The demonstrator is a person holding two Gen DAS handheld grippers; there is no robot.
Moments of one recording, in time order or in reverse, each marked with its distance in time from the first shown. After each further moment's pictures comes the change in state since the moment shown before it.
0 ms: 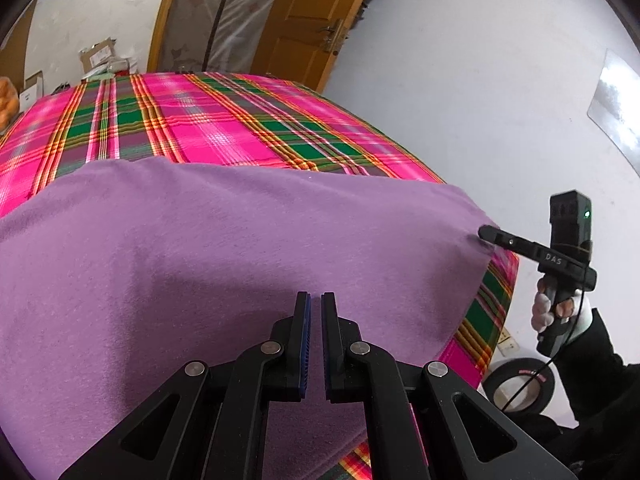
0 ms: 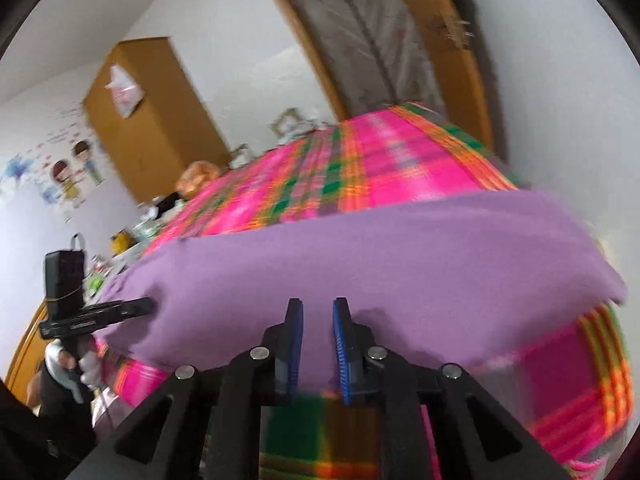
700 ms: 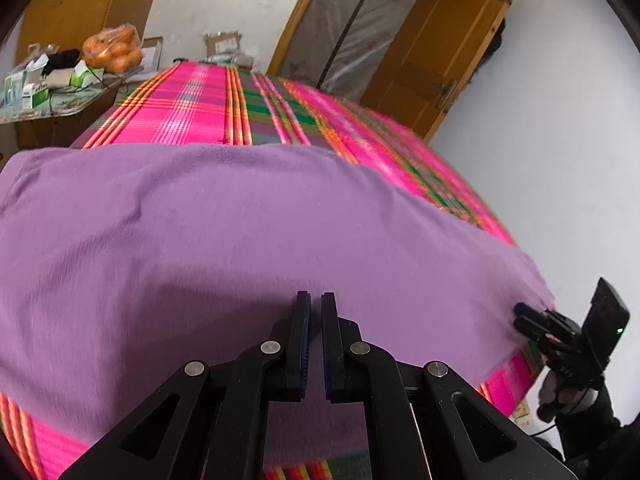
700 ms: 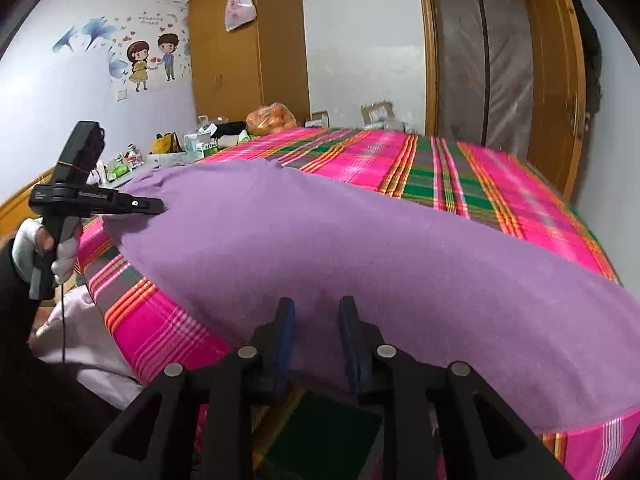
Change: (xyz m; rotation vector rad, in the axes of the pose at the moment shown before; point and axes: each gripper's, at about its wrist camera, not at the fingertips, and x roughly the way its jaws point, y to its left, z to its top) left arm -0.082 0.086 -0.053 -0.290 -0.164 0.228; right arm 0.048 0.115 -0.045 -0.450 0.032 0.033
